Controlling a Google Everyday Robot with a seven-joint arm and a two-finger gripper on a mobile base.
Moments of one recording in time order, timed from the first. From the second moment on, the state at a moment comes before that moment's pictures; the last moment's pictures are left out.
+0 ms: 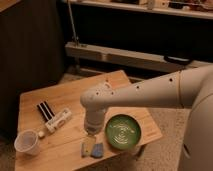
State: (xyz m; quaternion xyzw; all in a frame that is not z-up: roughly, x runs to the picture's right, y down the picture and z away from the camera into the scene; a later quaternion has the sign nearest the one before) arm -0.068 0.230 0.661 -0.46 -0.02 0.14 0.88
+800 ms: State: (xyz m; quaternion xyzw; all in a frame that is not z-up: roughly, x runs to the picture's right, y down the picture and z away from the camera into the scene) arm -0.069 0.229 0.661 -0.46 -0.02 0.14 0.88
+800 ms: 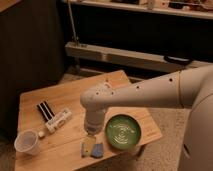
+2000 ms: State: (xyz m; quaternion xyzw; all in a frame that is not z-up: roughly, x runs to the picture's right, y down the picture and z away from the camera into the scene) arm -0.253 0.063 0.702 -0.34 -0.04 0.22 0.91
